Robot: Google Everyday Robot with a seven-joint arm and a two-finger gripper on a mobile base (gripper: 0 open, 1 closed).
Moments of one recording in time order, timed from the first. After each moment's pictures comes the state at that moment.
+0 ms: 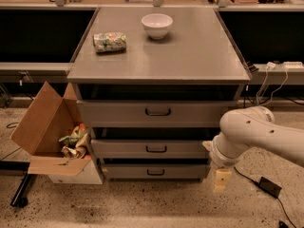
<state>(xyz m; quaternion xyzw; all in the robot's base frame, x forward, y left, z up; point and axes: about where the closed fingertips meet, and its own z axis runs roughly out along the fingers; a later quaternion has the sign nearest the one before) 0.474 -0.221 0.573 -0.69 0.71 0.03 0.07</state>
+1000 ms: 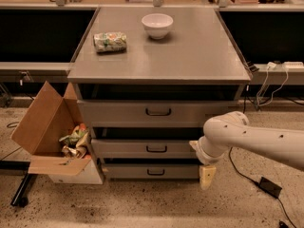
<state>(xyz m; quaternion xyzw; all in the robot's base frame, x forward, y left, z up) 0.522 -0.198 0.508 -0.73 0.67 0.01 0.09</state>
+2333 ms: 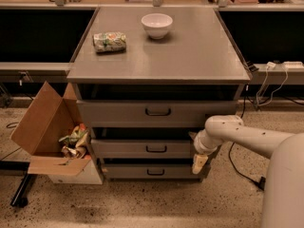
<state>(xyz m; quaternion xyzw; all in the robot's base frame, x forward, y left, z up) 0.623 -0.207 0.433 -0.69 0.70 0.02 0.17</state>
